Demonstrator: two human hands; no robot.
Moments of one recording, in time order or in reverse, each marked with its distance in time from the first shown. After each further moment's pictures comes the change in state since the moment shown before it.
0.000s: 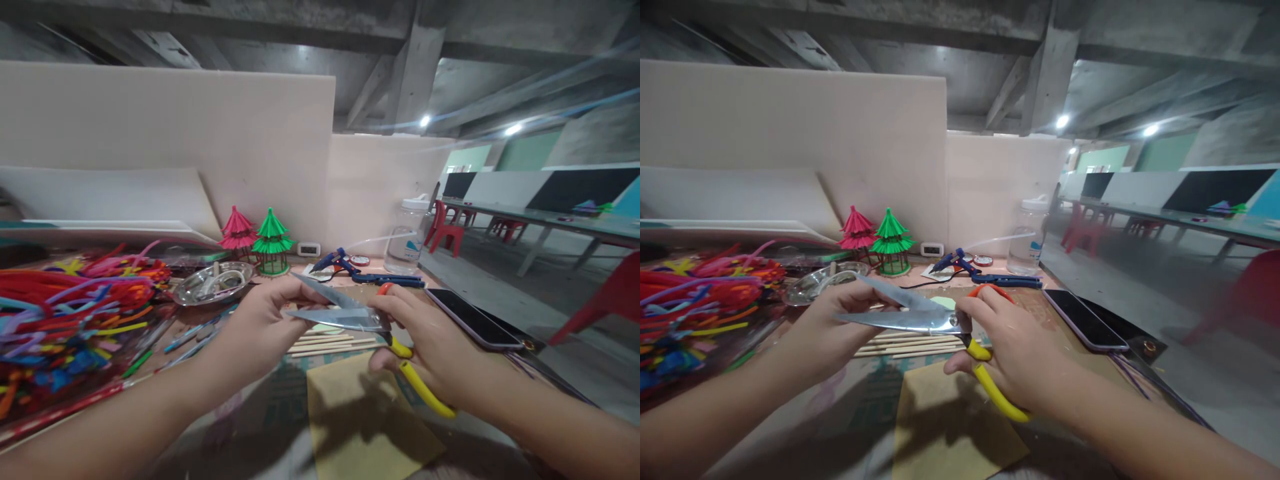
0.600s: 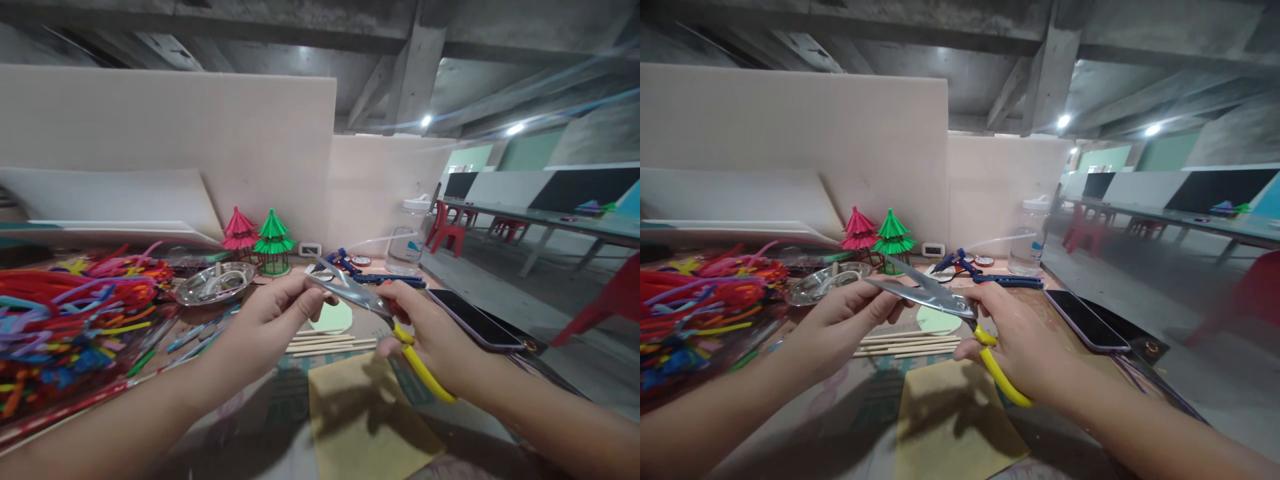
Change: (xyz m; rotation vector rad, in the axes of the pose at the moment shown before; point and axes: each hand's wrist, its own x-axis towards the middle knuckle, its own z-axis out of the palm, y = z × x) left_hand 0.000 -0.005 0.000 0.066 -0.019 0.028; right_hand 0.003 0.005 0.001 0.079 0.033 0.189
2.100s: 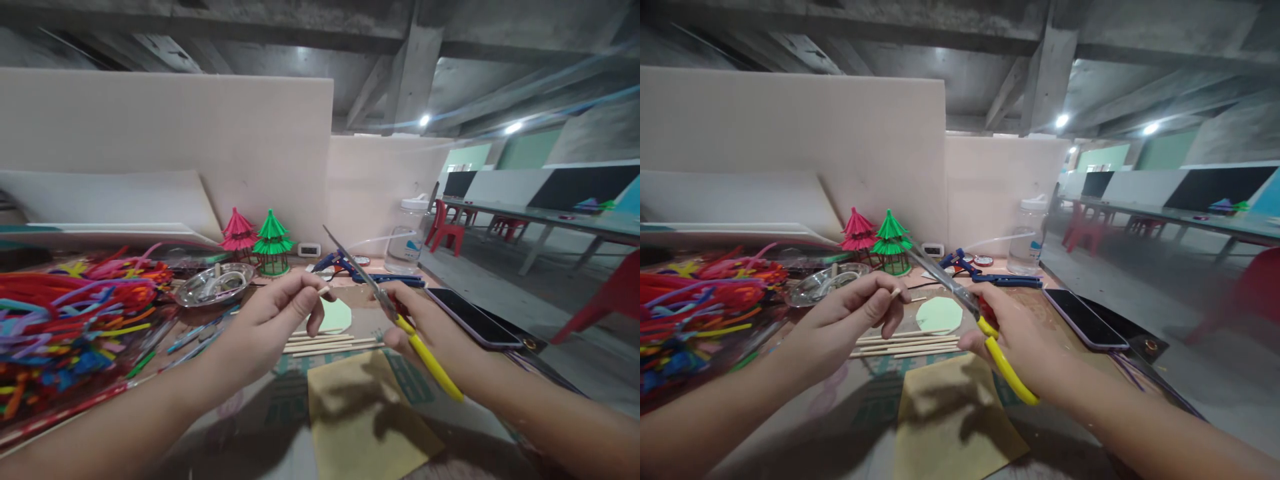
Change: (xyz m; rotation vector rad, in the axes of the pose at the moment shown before) left_hand 0.000 0.002 0.000 -0.148 -0.062 -0.030; right_hand 0.001 0.003 0.000 0.100 0.048 -0.006
